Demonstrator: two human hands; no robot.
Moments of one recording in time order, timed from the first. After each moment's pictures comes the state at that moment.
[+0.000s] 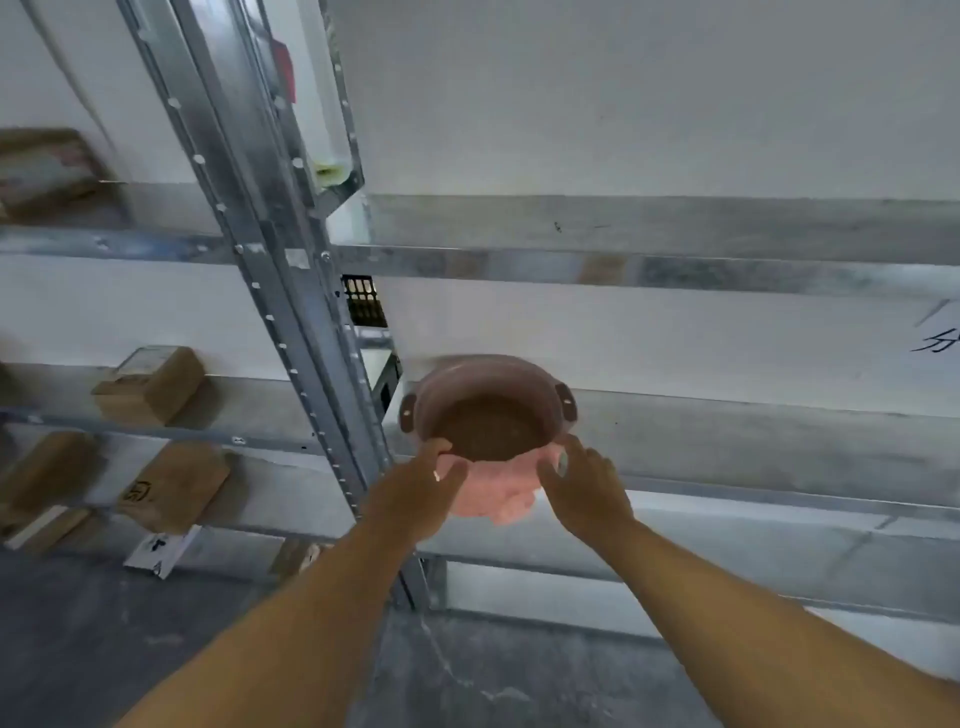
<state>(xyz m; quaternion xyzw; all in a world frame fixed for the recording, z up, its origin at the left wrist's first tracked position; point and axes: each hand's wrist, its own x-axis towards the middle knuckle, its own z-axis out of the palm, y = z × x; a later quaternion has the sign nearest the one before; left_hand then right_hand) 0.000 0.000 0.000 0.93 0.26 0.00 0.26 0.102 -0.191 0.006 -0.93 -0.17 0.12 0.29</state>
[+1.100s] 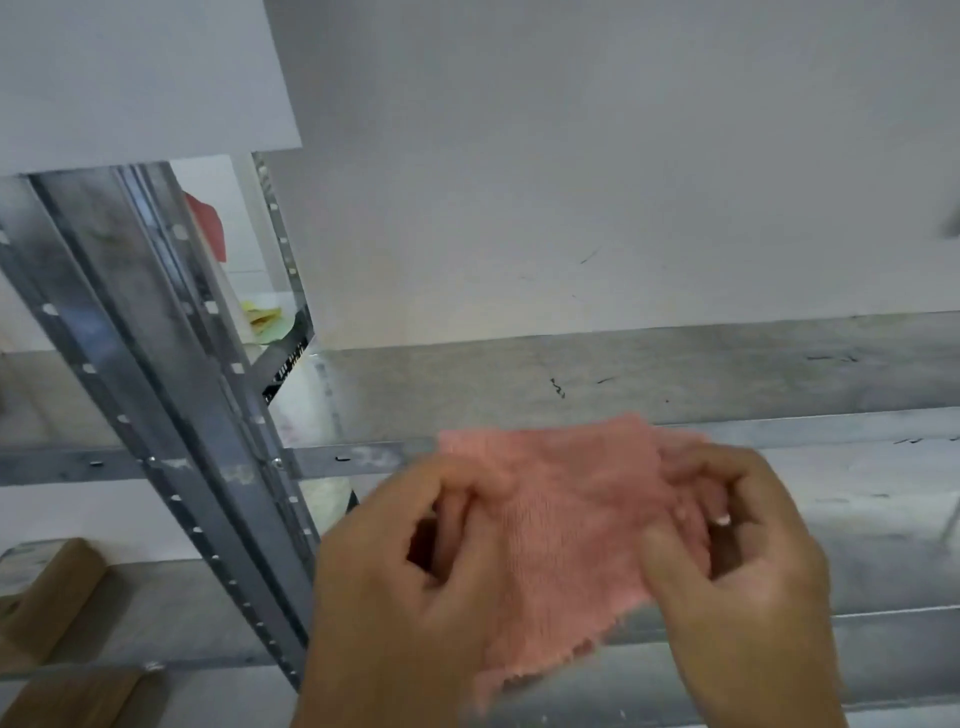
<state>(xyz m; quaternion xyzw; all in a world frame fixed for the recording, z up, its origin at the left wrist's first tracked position) 0.024 0.003 0.226 0.82 -0.02 0.39 0.41 0.083 -0.163 0.214 -0.66 -0.16 -0.19 0.71</state>
